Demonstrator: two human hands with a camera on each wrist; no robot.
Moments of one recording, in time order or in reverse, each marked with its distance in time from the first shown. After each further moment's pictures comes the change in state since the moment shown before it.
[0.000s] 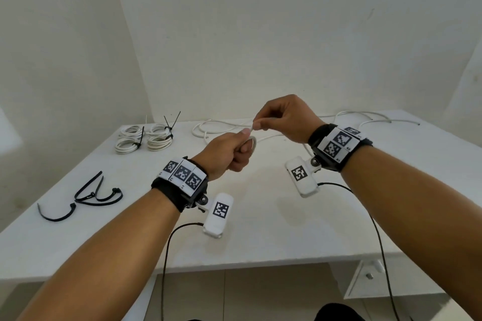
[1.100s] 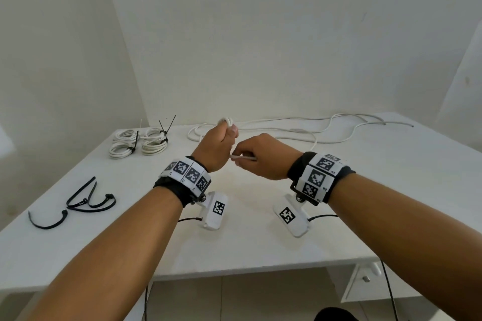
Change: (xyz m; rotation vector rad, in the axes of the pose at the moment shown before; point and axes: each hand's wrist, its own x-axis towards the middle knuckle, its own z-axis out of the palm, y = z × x) left_hand 0.027 -0.012 -0.020 0.588 0.321 0.245; right_hand -0.024 0.000 0.047 -0.477 -0.281 -0.016
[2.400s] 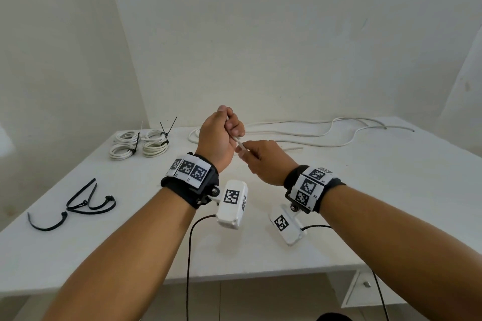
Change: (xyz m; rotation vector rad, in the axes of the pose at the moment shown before) left_hand 0.008 0.039 0.009 -1.152 0.251 -0.120; right_hand 0.007 0.018 0.026 0.253 0.168 0.147
